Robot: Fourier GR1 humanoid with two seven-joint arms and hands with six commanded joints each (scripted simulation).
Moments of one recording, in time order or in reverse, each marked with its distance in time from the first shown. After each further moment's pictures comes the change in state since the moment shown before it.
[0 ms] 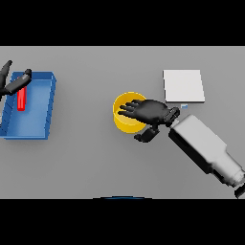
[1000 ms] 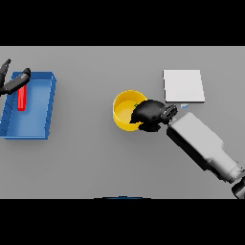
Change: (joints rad) left arm -0.006 0.015 -0.004 0.005 -0.011 -0.011 -0.012; right arm -0.041 0.018 0.020 0.070 -0.010 0.061 0.001
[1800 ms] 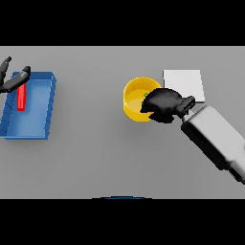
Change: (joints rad) left arm -0.007 -0.005 0.014 -0.008 0.028 -0.008 -0.012; right arm 0.022 -0.134 -0.097 -0.271 -0.080 0.127 0.121
